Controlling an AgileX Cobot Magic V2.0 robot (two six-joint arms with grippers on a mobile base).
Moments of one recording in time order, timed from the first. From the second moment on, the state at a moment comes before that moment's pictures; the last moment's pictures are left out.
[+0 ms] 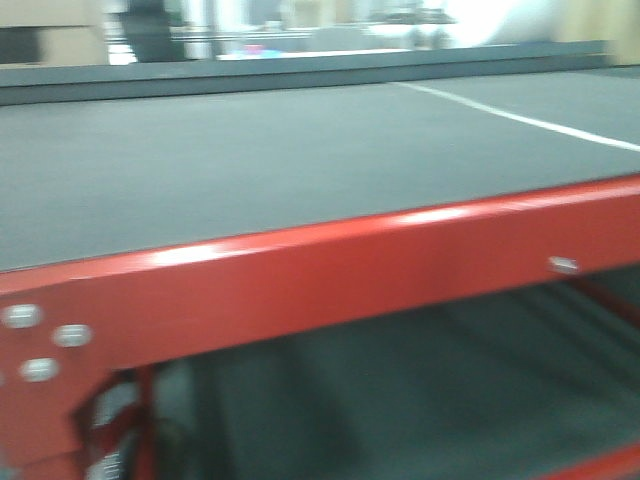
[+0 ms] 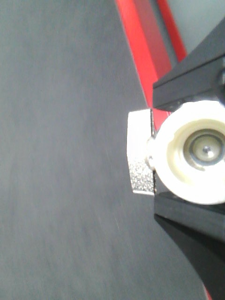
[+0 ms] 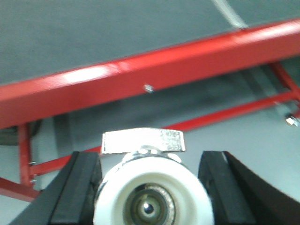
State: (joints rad) left arm -0.05 0.59 -0.84 0.01 0.82 0.02; right arm 0.06 0.72 -0.94 0.08 0.94 -0.03
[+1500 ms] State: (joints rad) left arm -0.05 0.59 -0.84 0.01 0.82 0.02; right arm 0.06 0.72 -0.94 0.08 0.94 -0.03
